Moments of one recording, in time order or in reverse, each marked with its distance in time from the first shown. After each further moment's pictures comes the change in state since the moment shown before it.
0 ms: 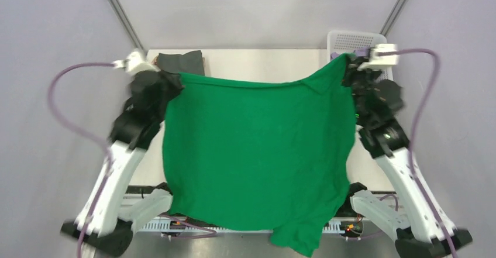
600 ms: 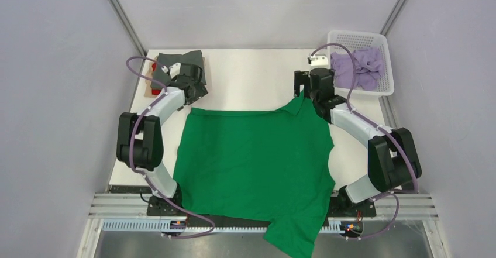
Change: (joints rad) left arm 0.187 0.874 -0.143 0.160 -0.034 -0.007; right arm 0.000 0.691 -0.220 0.171 0.021 0.122
